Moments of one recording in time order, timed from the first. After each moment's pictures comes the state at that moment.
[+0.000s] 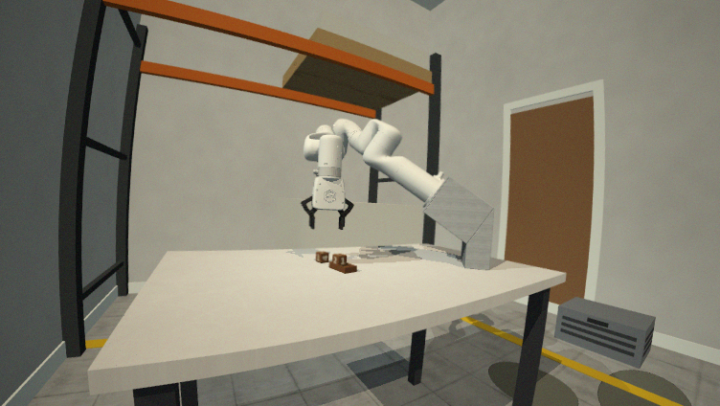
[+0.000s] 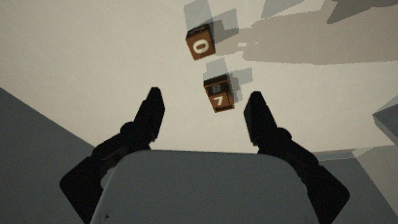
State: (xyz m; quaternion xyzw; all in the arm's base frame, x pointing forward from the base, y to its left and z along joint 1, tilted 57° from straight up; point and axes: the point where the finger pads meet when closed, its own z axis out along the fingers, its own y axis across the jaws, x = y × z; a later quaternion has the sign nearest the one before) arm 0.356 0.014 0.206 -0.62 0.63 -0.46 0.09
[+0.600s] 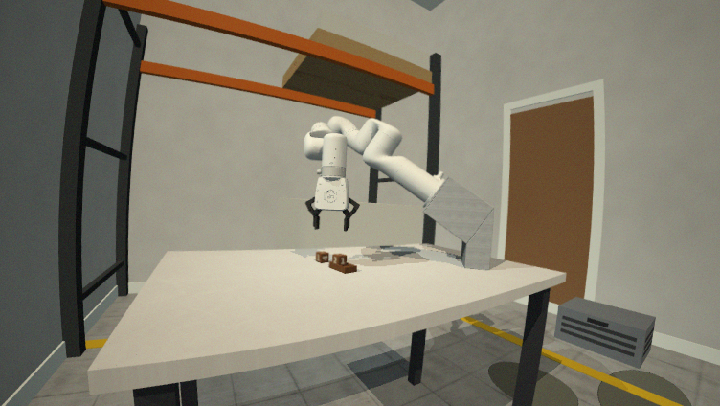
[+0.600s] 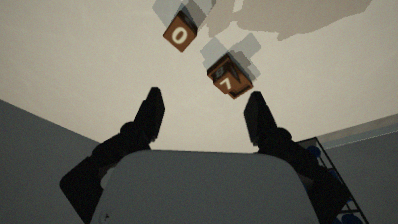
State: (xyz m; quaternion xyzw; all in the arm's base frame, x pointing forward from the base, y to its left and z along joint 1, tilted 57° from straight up) arm 0.355 0.033 0.189 -0.46 0.75 -0.43 0.19
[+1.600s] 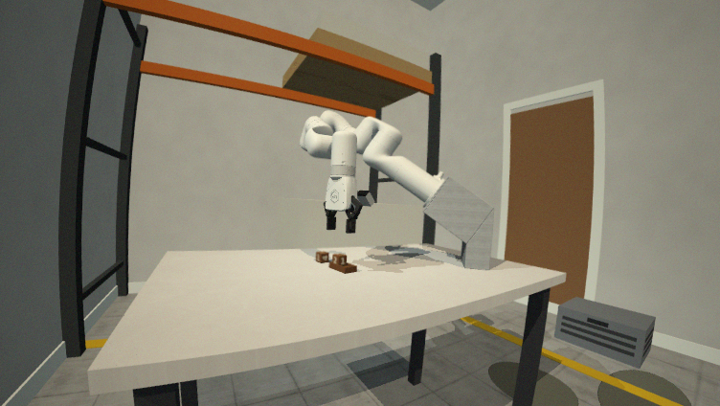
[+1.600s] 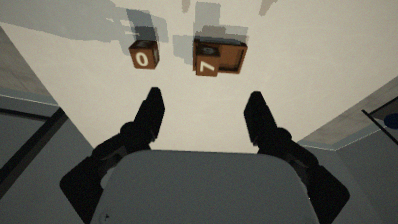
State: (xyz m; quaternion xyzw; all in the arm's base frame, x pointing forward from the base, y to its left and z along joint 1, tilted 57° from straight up) arm 0.349 0.061 0.157 -0.18 0.86 -0.35 0.32
